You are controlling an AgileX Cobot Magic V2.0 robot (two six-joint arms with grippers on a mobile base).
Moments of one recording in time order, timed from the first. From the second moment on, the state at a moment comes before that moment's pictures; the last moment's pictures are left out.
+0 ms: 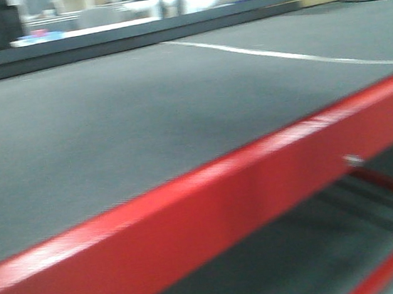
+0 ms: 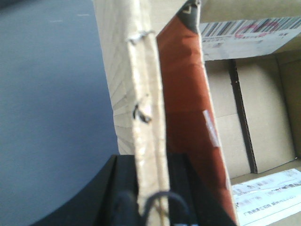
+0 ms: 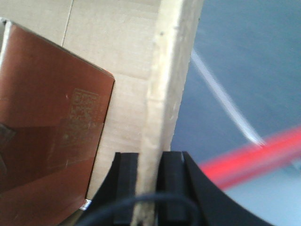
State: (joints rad) left arm -0.43 1.45 -1.95 0.08 1.10 -0.17; right arm 0.19 1.34 -1.84 0.19 1.13 -0.08
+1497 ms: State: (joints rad) left arm -0.43 1.45 -1.95 0.08 1.10 -0.17; right arm 0.19 1.34 -1.84 0.18 1.13 -0.08
